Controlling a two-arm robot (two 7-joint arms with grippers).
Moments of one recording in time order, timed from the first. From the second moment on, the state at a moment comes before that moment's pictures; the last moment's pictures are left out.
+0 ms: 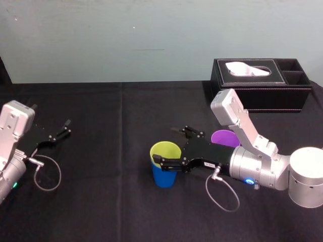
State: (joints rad) left arm -0.20 0.60 0.45 -1.41 -0.25 -0.12 0.03; right arm 0.31 0.54 -0.55 -1.59 0.37 0.18 0.54
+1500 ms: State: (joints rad) left arm -0.20 0.60 0.45 -1.41 -0.25 -0.12 0.03; right arm -0.01 0.71 -0.25 -1.77 0.51 0.10 0.44
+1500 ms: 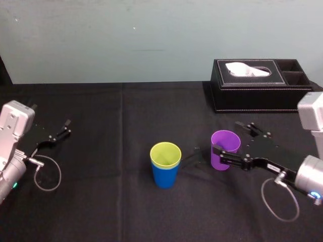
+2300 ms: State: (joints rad) left arm -0.20 0.60 0.45 -1.41 -0.25 -0.12 0.03; right arm -0.08 0.69 -0.20 -1.67 0.49 0.06 0.45
